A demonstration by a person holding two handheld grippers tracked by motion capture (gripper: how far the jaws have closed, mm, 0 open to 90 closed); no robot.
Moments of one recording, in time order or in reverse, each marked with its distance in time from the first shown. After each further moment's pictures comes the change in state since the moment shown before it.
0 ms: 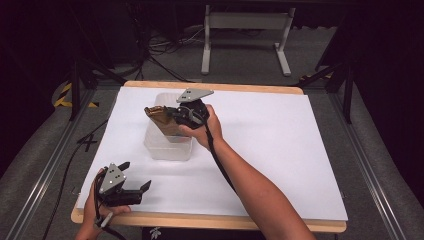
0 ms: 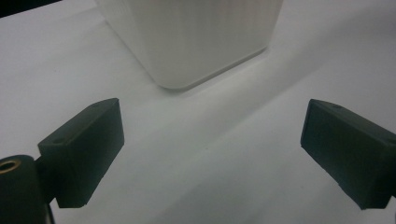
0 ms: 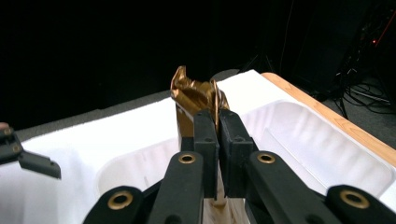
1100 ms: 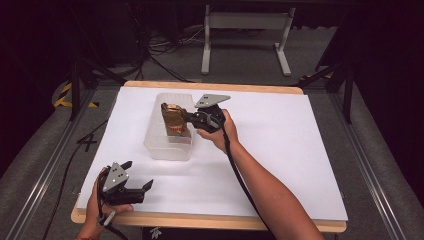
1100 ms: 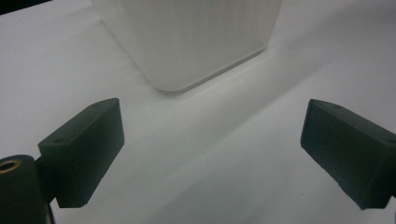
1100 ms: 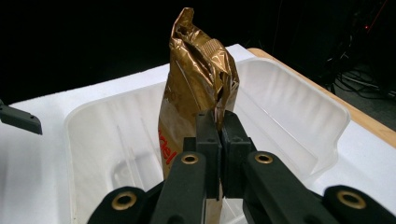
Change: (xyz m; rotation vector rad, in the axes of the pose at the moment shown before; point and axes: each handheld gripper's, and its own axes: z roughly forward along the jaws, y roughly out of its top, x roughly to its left) left arm -0.002 0.002 0.007 0.010 -0.005 -0.001; right arm -0.025 -0.034 -0.022 0.042 -0.019 -0.008
